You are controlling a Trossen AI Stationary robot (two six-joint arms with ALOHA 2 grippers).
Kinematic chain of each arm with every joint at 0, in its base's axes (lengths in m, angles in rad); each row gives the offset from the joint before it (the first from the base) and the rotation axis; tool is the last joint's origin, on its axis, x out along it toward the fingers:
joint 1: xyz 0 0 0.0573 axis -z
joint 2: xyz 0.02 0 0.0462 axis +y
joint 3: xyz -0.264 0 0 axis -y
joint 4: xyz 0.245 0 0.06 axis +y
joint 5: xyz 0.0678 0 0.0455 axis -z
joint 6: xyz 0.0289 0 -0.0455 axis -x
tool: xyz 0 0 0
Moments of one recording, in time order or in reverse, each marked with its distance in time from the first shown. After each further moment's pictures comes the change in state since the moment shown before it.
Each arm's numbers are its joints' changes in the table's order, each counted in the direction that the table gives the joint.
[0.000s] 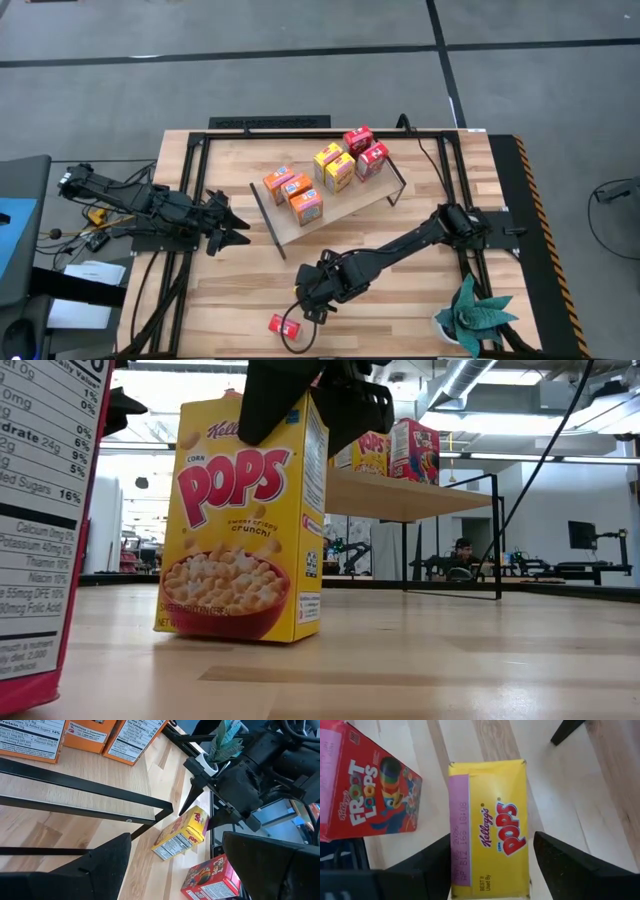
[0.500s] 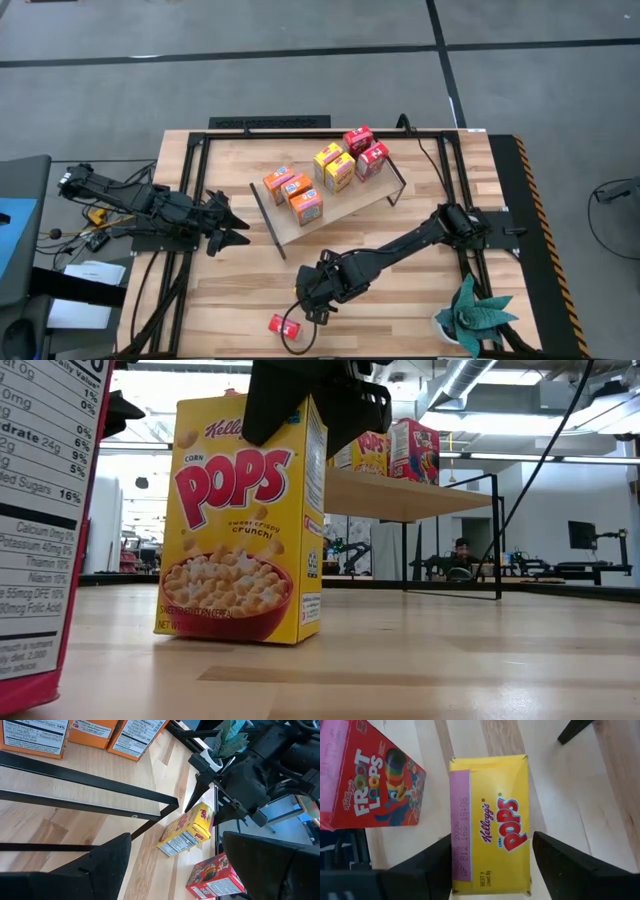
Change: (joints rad) left arm 0.000 0.000 0.000 0.025 0.000 -0.010; right arm 0.004 0.000 0.000 0.005 -0.017 0.039
